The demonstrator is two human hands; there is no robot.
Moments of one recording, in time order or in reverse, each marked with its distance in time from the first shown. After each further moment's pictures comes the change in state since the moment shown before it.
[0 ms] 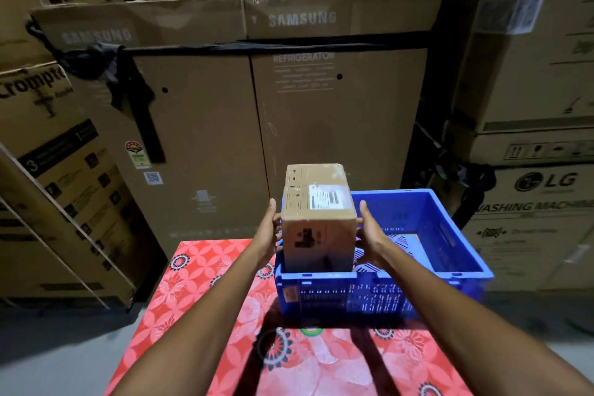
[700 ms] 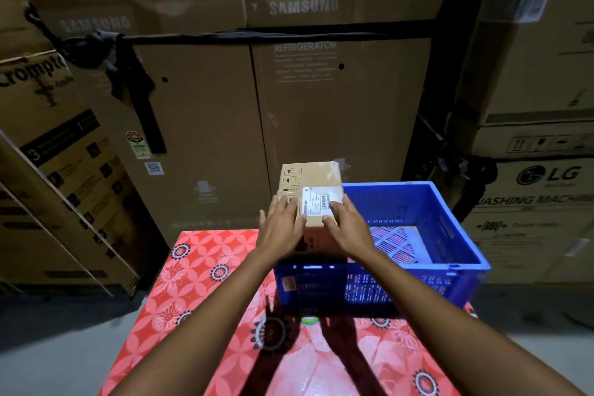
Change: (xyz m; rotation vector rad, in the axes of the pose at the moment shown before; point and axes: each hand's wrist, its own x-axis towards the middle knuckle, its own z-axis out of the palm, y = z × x) left_hand -0.039 0.005 0.034 1.162 0.227 0.434; right_hand -0.016 0.010 0.037 -0.923 0.242 -0.644
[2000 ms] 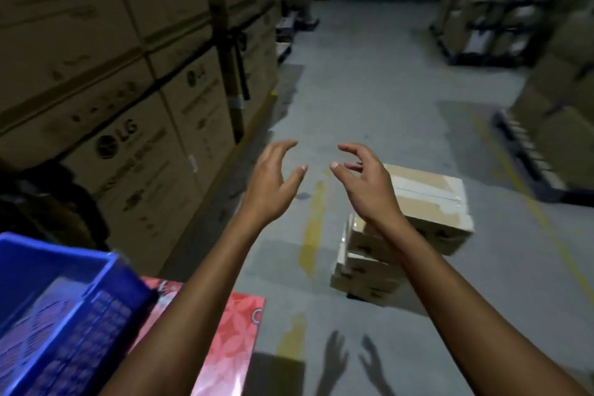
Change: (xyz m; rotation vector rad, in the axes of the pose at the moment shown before) left_hand -0.236 0.500 0.140 -0.745 -0.612 1.311; right_hand -0.474 0.121 -0.319 0.068 1.233 0.847
